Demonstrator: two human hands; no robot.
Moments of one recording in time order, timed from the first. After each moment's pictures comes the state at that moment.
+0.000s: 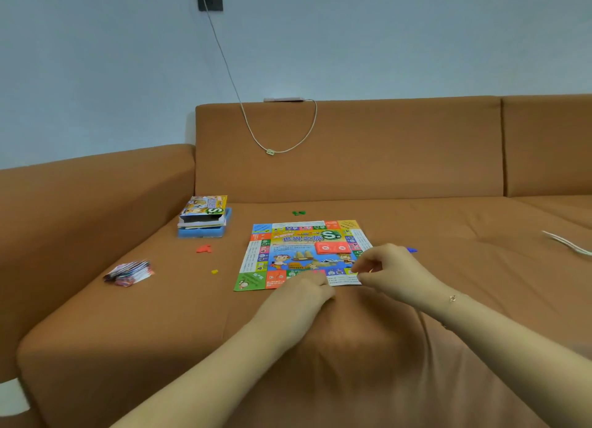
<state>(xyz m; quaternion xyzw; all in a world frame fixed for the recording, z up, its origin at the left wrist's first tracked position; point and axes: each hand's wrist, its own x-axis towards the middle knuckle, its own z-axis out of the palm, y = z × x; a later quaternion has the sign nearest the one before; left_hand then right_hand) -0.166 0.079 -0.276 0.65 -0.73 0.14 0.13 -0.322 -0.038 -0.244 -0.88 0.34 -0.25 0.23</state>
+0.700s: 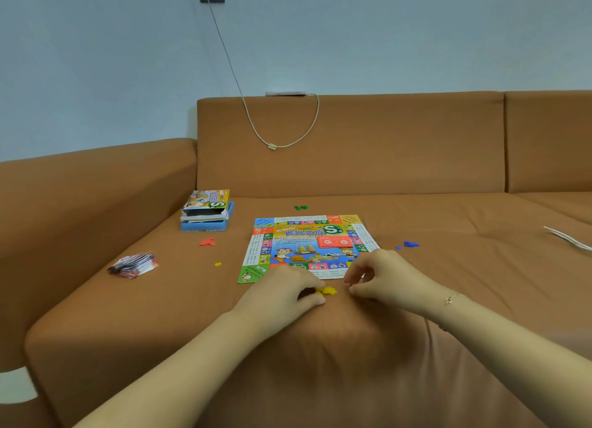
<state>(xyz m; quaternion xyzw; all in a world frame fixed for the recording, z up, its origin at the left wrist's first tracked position) -0.143 0.095 -0.273 0.67 -0.71 0.08 0.20 -0.321 -0.020 -0.246 -0.91 0.30 -0.17 0.21</state>
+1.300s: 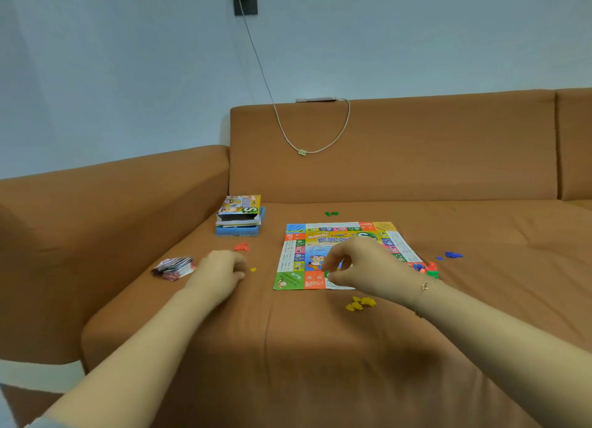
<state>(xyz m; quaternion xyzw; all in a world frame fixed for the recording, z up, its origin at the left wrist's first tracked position) -0.004 0.138 -0.260 0.86 -0.47 0.08 0.16 -0.244 0.009 -0.223 -0.94 0.21 -0.20 0.20</state>
